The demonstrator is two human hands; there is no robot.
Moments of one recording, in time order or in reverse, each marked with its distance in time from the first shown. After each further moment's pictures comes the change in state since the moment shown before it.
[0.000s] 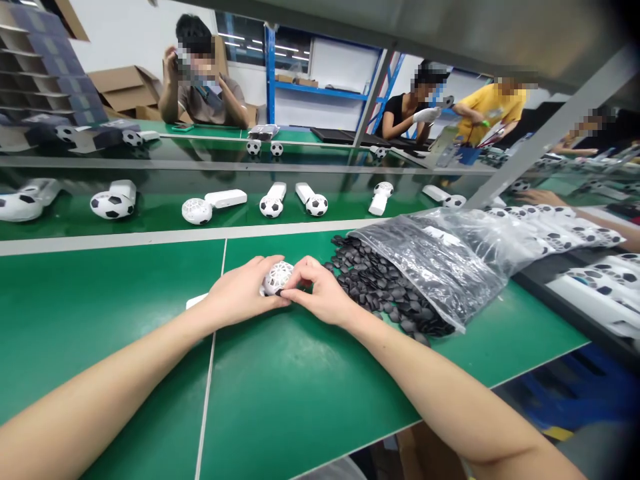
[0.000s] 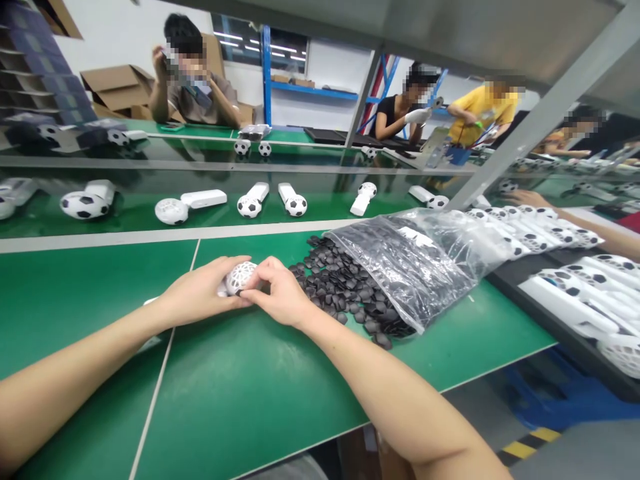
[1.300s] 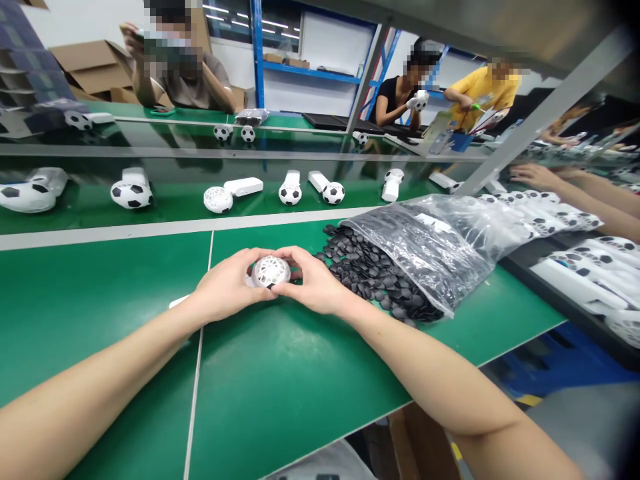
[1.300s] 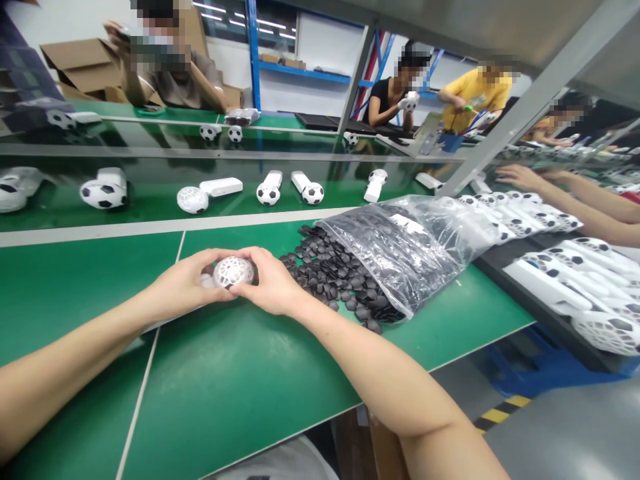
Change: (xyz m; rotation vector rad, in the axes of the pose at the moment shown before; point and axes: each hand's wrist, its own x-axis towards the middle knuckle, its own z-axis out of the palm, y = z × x) left_hand -0.001 0.000 -0.001 -0.288 0.016 -0.029; right_hand 0.005 0.006 -0.004 0.114 -0.076 0.097
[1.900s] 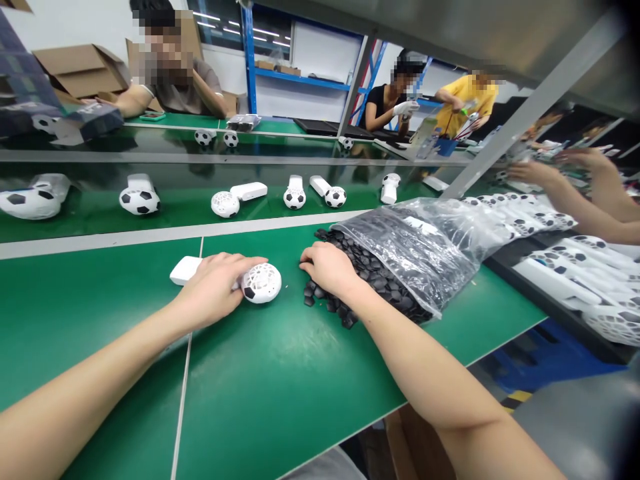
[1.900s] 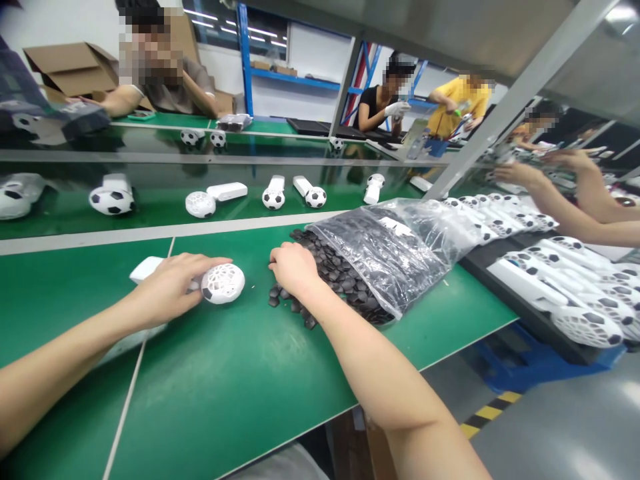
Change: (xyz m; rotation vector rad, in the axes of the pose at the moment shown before) left_hand 0.003 -0.003 -0.007 0.469 -0.015 0.187; right_hand 0.009 0.008 -0.044 -0.947 0.054 0.241
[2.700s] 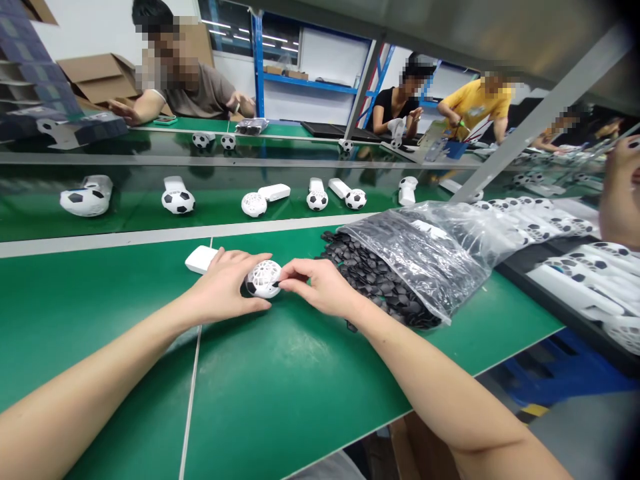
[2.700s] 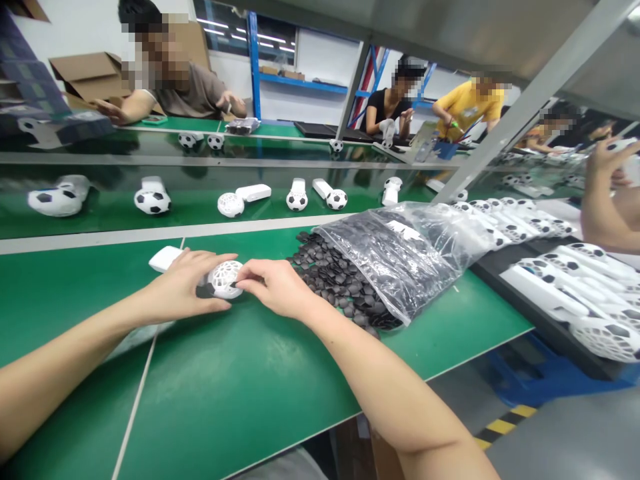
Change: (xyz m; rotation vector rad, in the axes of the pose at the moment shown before) left_hand -0.001 -0.006 0.002 -0.072 -0.007 0.009; right_hand -0.023 -0.030 -0.002 0.670 0.033 -0.402
